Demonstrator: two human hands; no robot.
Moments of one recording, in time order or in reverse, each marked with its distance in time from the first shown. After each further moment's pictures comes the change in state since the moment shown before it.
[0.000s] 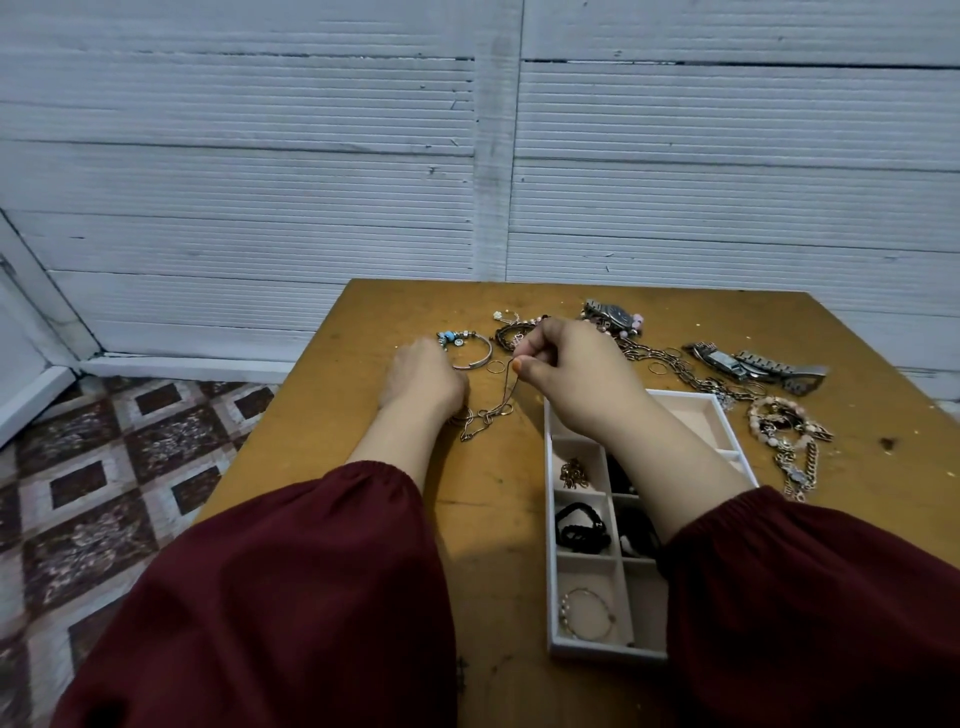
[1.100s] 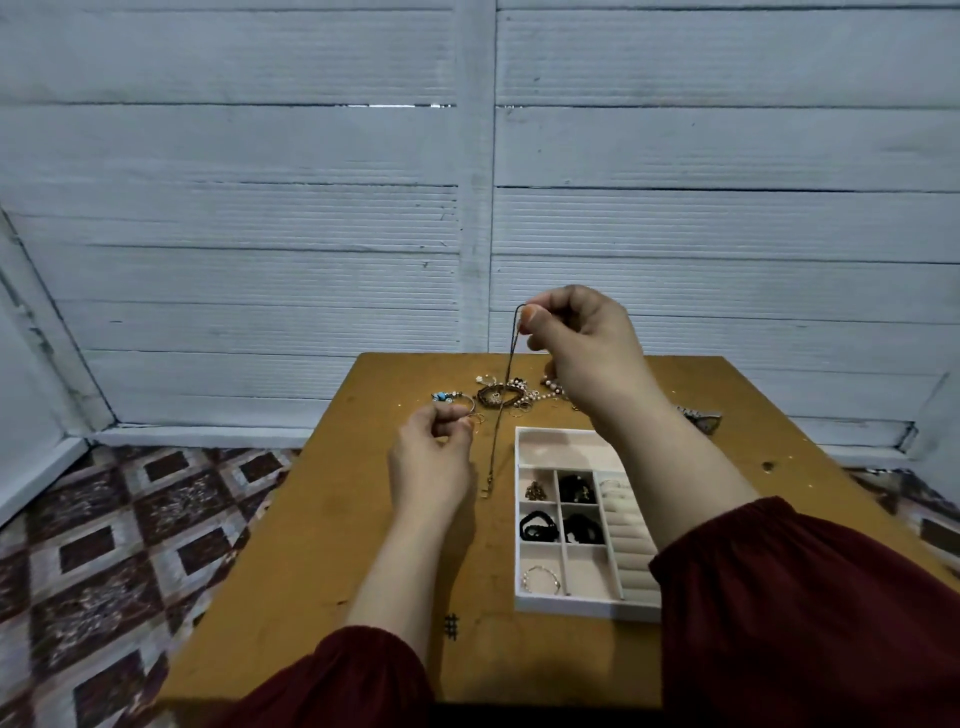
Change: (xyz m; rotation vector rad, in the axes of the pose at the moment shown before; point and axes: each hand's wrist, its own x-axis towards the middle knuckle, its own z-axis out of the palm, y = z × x) left_hand -0.137 0.014 -0.048 -0.744 0.216 0.171; right_hand -0.065 -0.091 -0.096 0.651 0.242 -0.045
